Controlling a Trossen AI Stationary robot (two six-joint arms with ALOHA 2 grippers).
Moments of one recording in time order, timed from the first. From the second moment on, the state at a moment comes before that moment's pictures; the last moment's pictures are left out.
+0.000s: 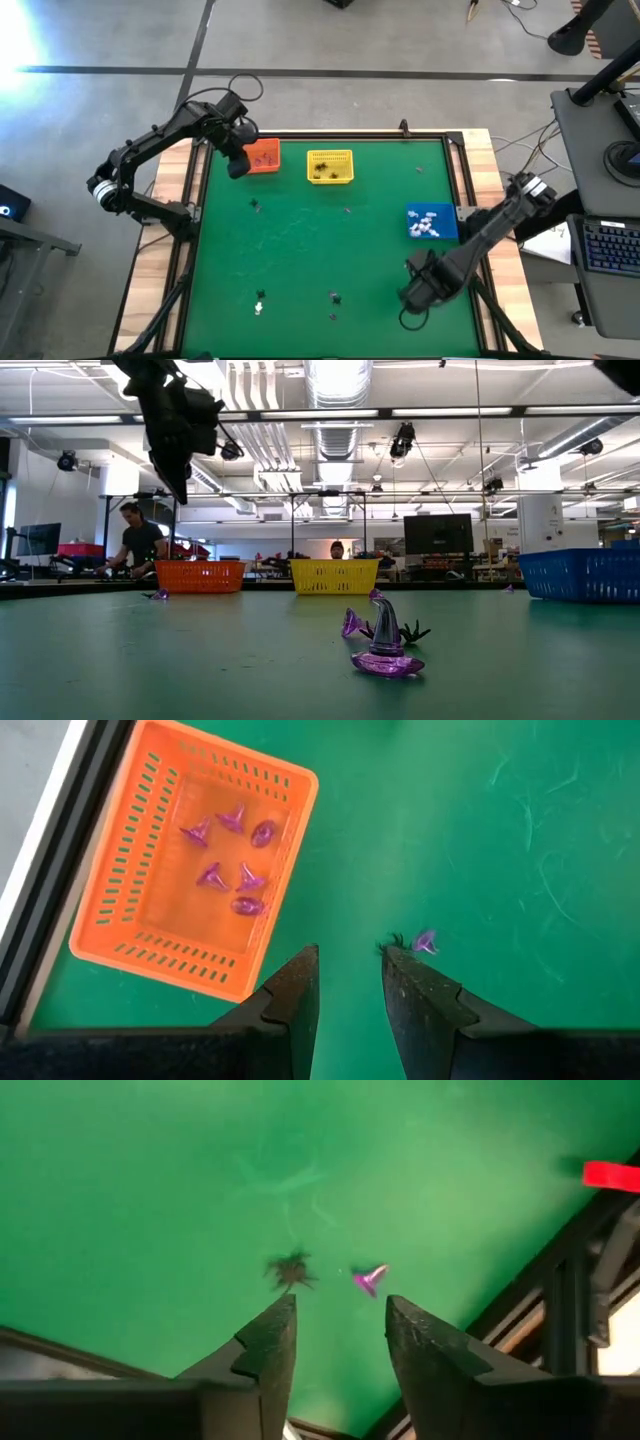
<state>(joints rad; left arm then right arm) 0.83 1.36 1.22 -1.16 0.19 0.40 0.70 1.60 1.24 -1.23 -0.19 1.71</state>
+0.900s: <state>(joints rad) 0.83 1.36 1.22 -1.26 0.25 0.27 0.83 1.89 1.21 -0.98 -0.18 1.56</state>
